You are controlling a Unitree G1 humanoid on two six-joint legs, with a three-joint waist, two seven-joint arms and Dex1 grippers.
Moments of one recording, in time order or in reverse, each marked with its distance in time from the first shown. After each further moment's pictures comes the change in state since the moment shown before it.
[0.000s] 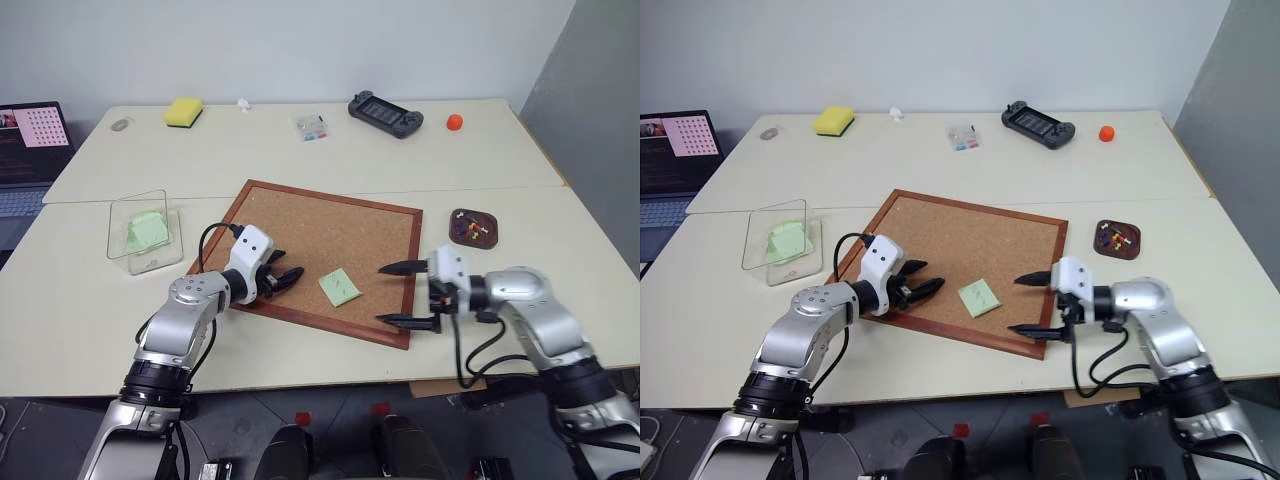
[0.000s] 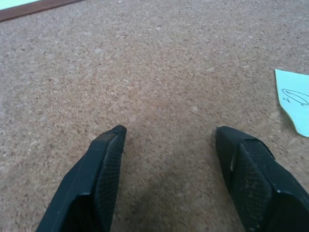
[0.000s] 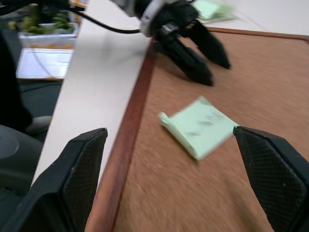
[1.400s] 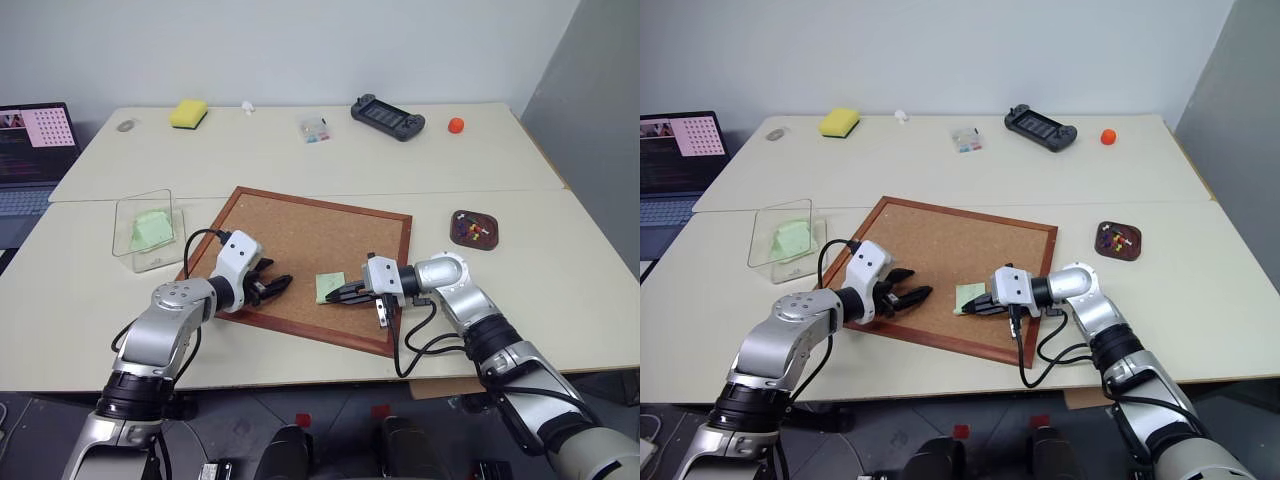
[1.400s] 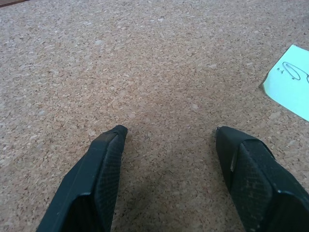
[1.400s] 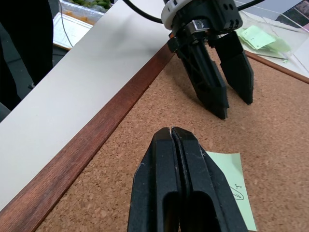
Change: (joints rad) left arm 0.024 0.034 0.008 -0.047 -0.020 0.081 0.029; right arm -0.249 0.210 0.084 0.461 -0.172 -0.420 0.058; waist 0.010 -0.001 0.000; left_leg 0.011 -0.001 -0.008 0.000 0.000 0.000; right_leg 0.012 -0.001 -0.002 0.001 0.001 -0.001
